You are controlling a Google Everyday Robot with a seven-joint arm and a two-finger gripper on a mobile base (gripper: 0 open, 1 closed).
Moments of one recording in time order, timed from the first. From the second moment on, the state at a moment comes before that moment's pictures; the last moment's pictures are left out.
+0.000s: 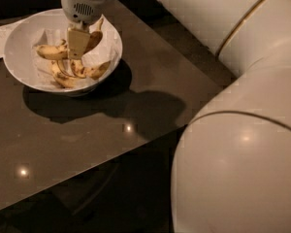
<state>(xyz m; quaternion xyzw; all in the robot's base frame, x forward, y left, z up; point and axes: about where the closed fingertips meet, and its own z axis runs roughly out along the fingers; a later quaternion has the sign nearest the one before) 0.609 0.153 0.963 -0.74 0.63 0.07 0.21</state>
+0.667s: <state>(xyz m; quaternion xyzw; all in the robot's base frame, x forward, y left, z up) 0.584 0.138 0.973 -0.72 0.65 0.08 0.22</state>
